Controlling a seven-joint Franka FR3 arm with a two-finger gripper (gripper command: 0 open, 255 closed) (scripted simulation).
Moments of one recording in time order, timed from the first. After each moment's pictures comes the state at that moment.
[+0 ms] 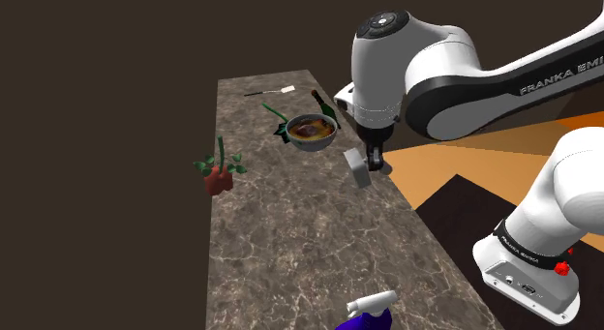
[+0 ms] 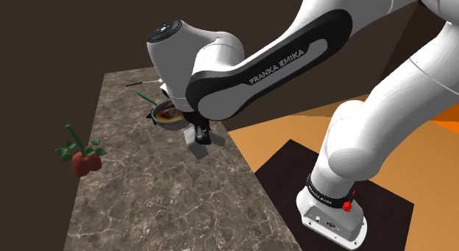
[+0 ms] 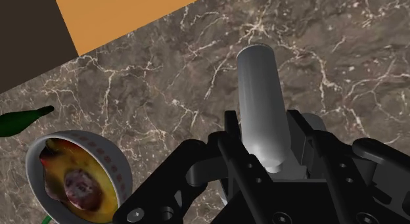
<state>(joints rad) 0.28 -0.41 0.40 -2.51 -0.15 2.03 -0.11</state>
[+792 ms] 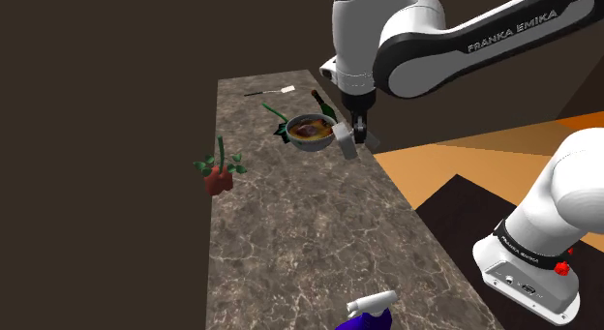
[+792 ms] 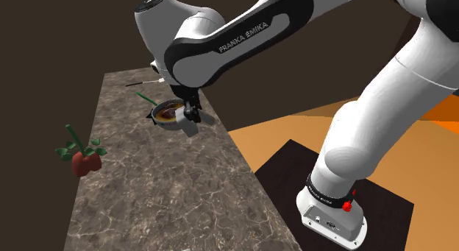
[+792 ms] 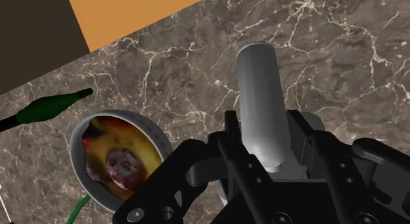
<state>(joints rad) 0.20 -0.29 0.34 -2.32 -0.22 1.98 -0.20</state>
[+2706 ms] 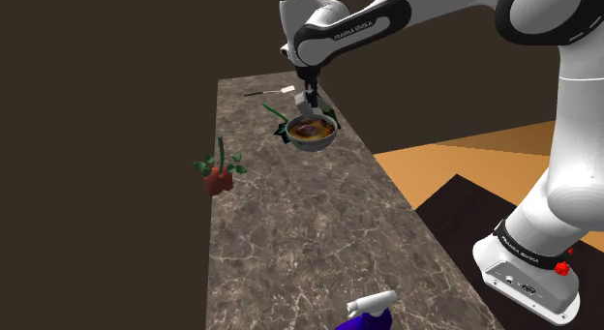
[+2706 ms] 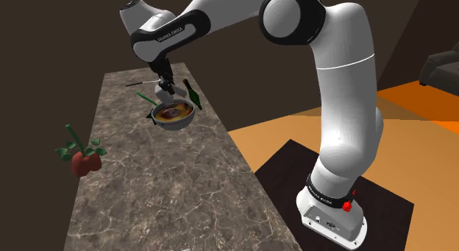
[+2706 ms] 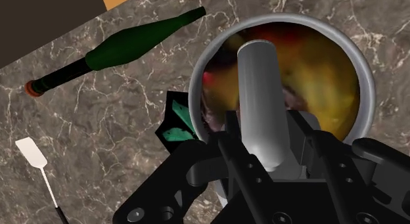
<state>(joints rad) 0.09 0.43 0.21 -1.53 -0.42 1.93 -0.39</state>
